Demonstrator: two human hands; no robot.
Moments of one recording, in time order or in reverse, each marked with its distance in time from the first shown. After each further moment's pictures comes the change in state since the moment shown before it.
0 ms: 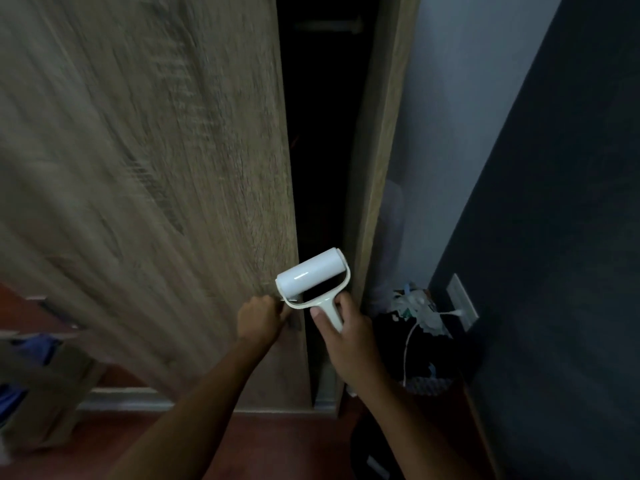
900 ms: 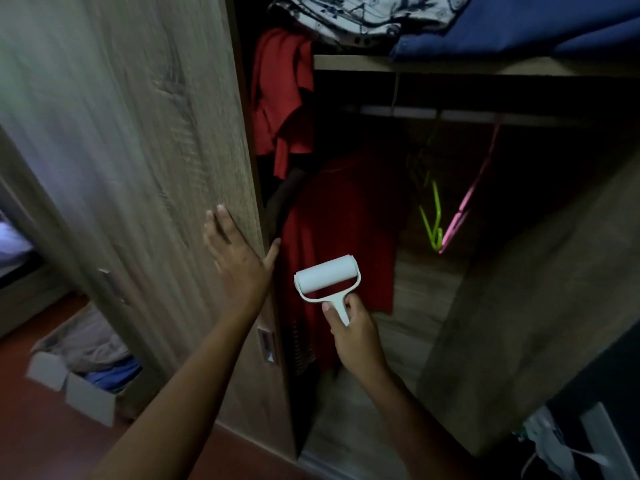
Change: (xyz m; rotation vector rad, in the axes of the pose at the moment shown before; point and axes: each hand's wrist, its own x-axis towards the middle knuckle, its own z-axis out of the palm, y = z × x) left_hand 0.082 -0.202 -0.217 -0.208 0.880 -0.309; right_hand 0.104 -0.111 0.209 0.141 -0.223 -0.125
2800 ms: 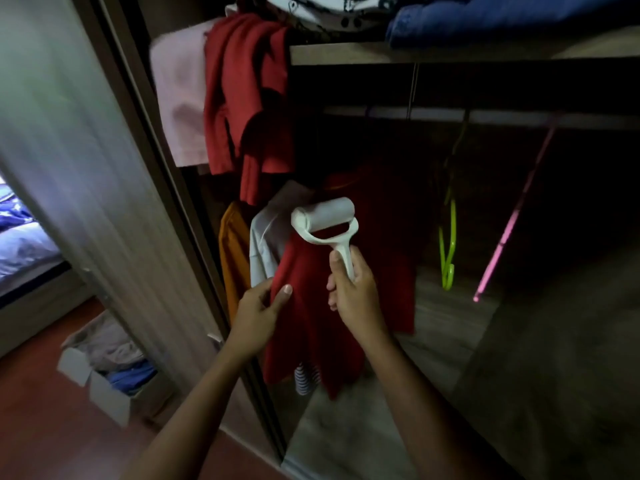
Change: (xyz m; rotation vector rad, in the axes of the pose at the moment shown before) left_hand -0.025 0.014 0.016 -0.516 -0.577 -0.184; right_hand 0.123 -0.036 -0.009 0.336 -0.151 -0.111
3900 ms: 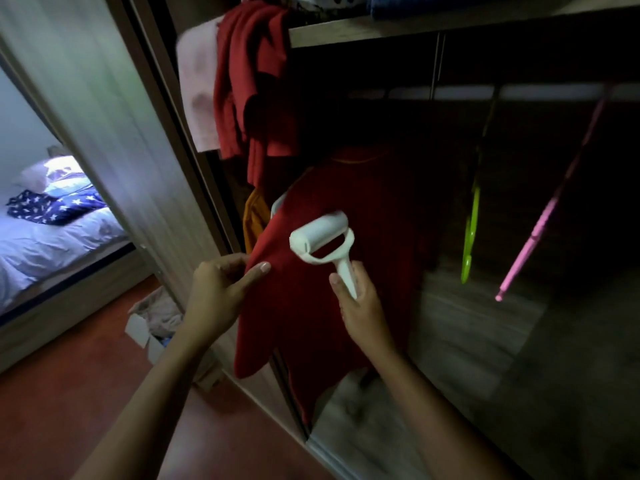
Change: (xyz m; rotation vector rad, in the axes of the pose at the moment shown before) left_hand -0.037 0.062 -0.051 0.291 0.229 0.067; right_hand -0.027 0.042 -0.009 0.013 -0.149 -0.052
